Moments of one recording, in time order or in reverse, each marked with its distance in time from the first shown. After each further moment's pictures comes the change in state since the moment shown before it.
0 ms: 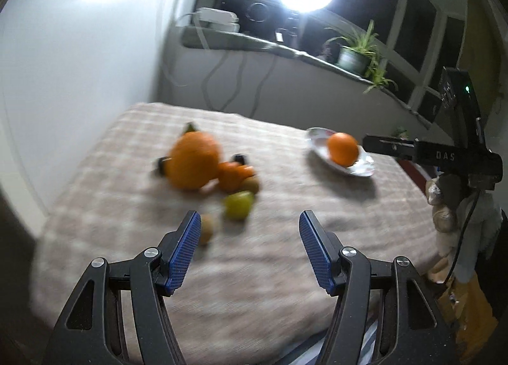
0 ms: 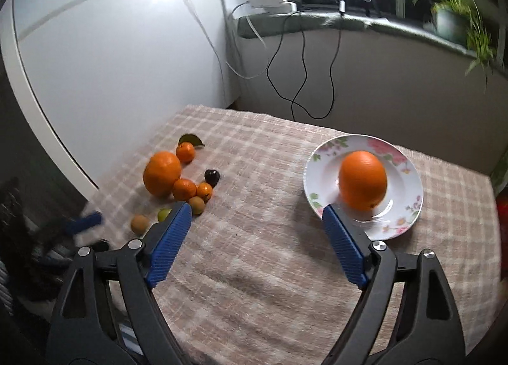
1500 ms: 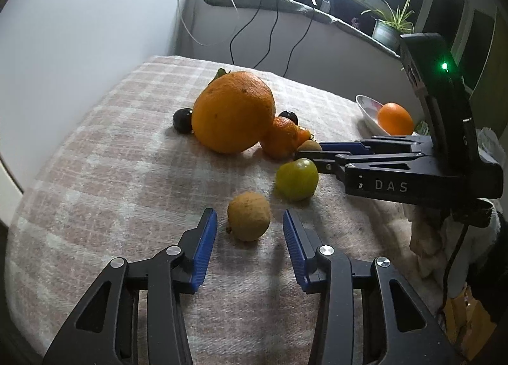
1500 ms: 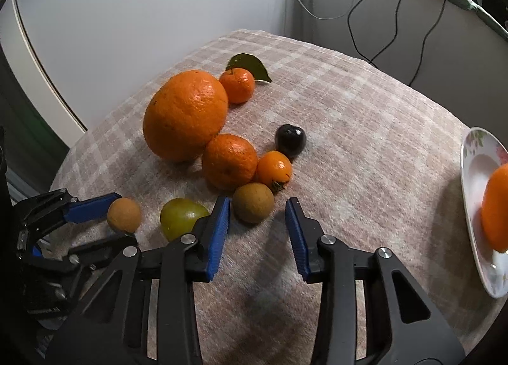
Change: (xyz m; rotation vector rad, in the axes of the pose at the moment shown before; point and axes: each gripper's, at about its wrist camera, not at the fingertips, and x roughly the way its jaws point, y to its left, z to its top) left arm 0.074 0.033 -0.020 -0.036 0.124 0.065; right arm 0.151 0.068 -0.011 -0.184 0.194 0.140
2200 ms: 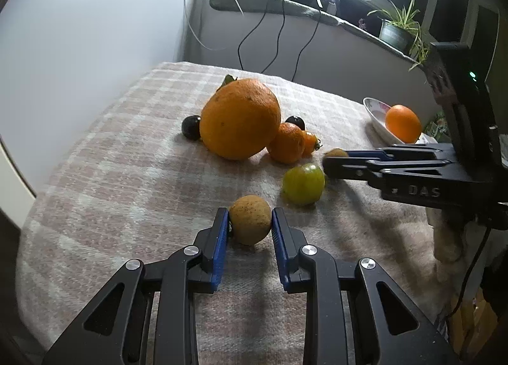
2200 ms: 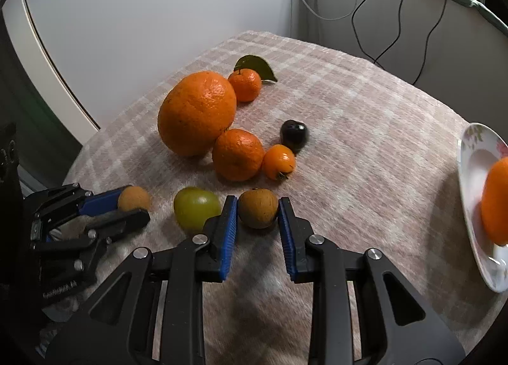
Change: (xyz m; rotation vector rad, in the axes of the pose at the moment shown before) left arm -0.005 -0.003 0.002 0.004 -0.020 0.060; right arm -0.020 -0.011 -0.011 0.034 -0.017 0.051
